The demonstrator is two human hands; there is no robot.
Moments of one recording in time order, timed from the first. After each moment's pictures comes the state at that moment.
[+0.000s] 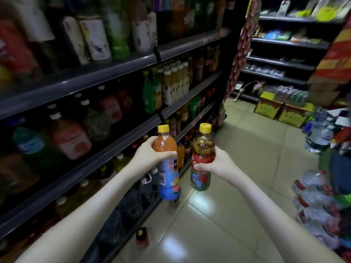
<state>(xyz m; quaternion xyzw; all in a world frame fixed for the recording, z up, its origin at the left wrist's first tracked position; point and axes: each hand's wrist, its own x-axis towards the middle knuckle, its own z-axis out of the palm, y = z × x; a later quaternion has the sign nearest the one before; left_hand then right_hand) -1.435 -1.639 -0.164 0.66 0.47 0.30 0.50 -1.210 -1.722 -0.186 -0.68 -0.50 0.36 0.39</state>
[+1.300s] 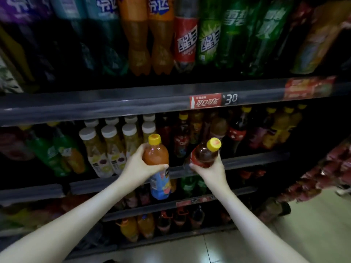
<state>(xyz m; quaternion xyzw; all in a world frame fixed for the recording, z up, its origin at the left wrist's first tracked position) -0.998 -1.157 -0.179 0.44 0.73 0.44 0.28 -0.796 -1.056 -0.223 -0.49 -0.63 0.45 0.39</state>
